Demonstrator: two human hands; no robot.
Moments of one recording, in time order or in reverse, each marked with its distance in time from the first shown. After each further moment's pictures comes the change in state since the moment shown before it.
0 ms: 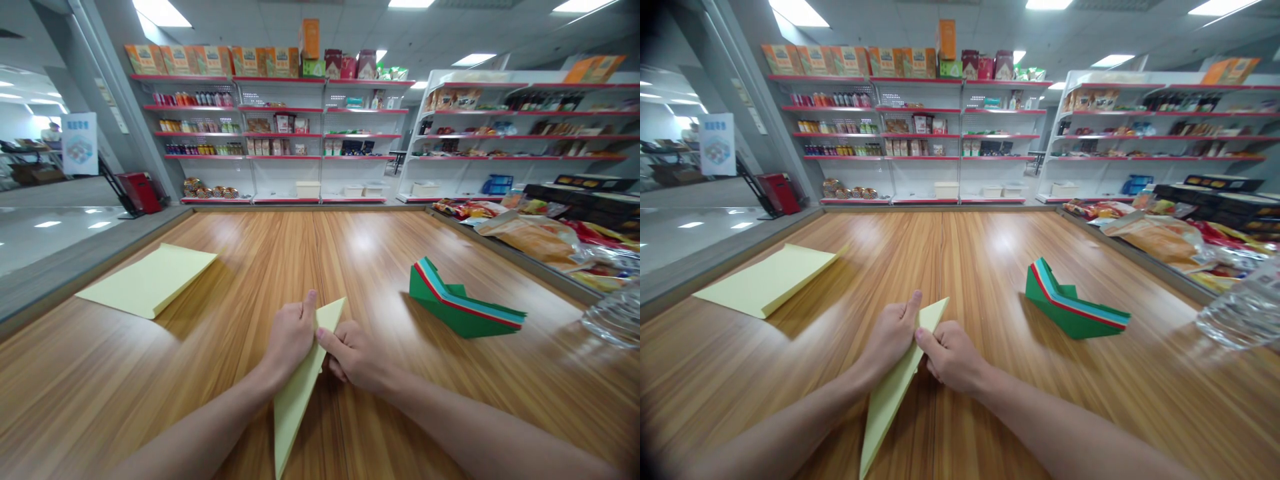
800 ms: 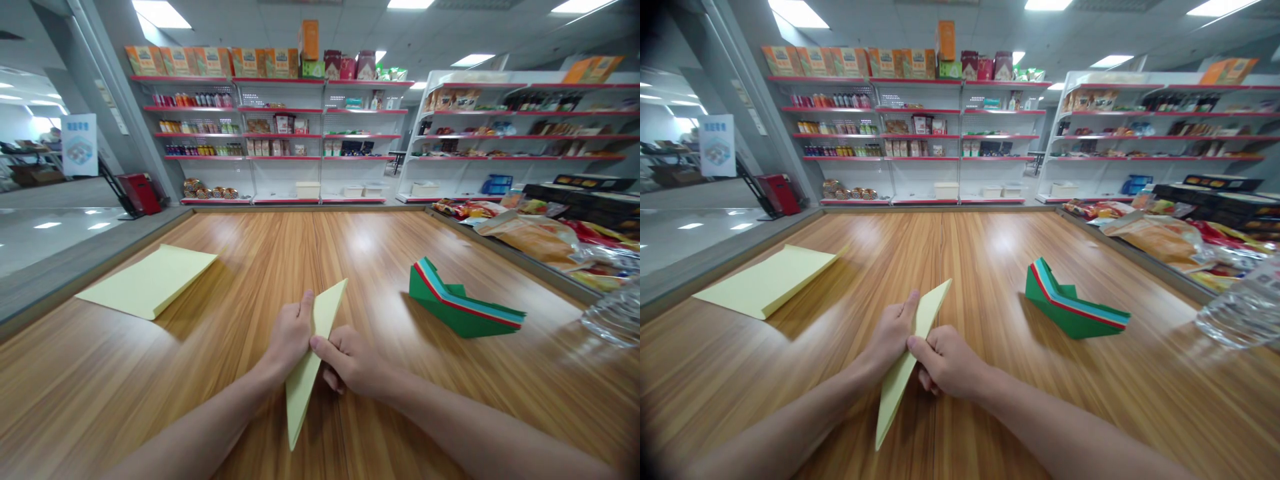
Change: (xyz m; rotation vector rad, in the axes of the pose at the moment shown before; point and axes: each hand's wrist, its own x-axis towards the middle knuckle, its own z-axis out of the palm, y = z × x) left_hand 0.000 0.004 0.004 -0.261 -0.068 -0.126; right_hand -0.003 -0.005 0.000 -0.024 -0.126 -0.021
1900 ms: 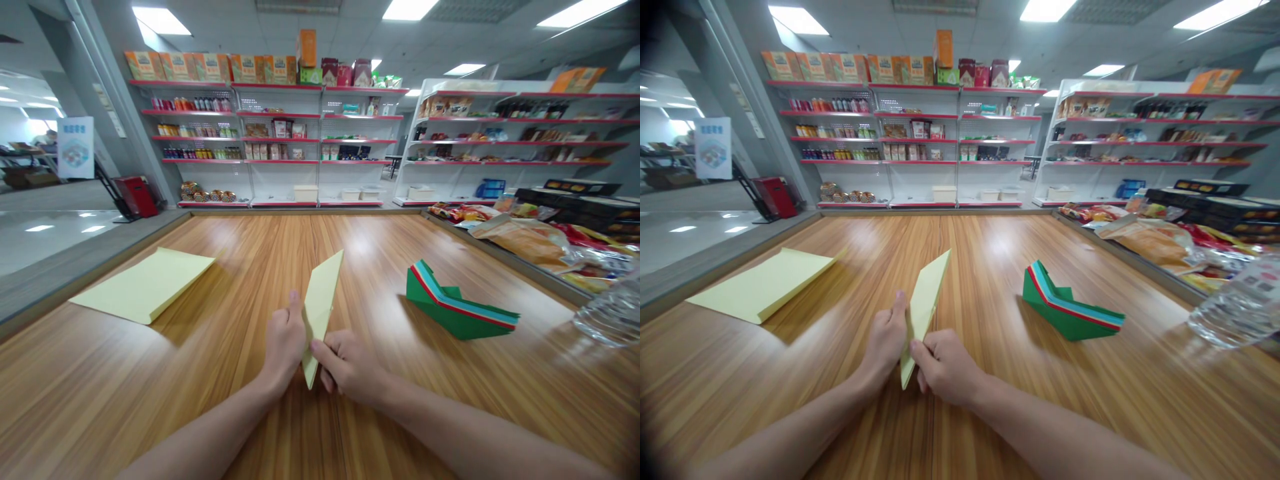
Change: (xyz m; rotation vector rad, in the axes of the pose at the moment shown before) left_hand -0.003 -0.004 0.000 0.043 0.242 0.020; right_hand 0.001 0.003 0.006 -0.133 0.112 0.004
